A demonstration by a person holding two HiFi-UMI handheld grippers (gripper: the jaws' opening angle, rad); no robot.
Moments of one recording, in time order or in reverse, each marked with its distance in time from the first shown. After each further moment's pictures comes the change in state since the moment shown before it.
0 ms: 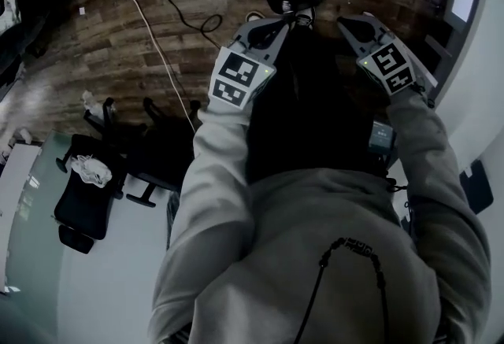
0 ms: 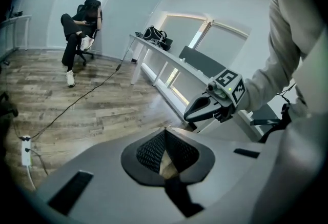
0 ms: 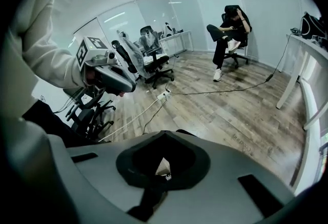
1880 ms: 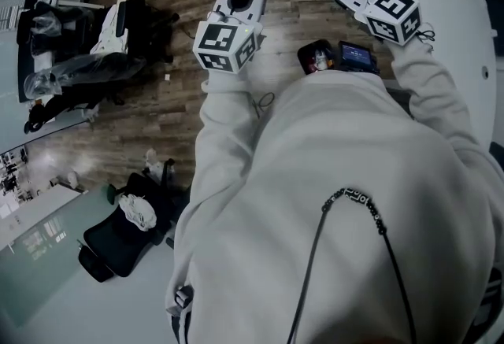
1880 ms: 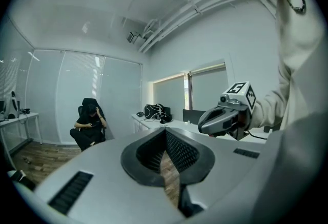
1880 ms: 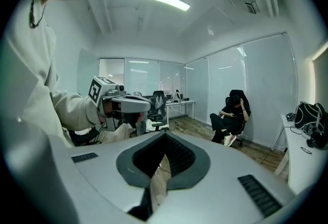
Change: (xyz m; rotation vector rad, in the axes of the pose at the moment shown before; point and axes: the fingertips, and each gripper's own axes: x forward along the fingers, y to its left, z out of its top) left arm -0.336 -0.114 0.383 0.456 -0.609 0.221; right arm -0.320 0.123 0.404 -0.288 -0.623 -0.115
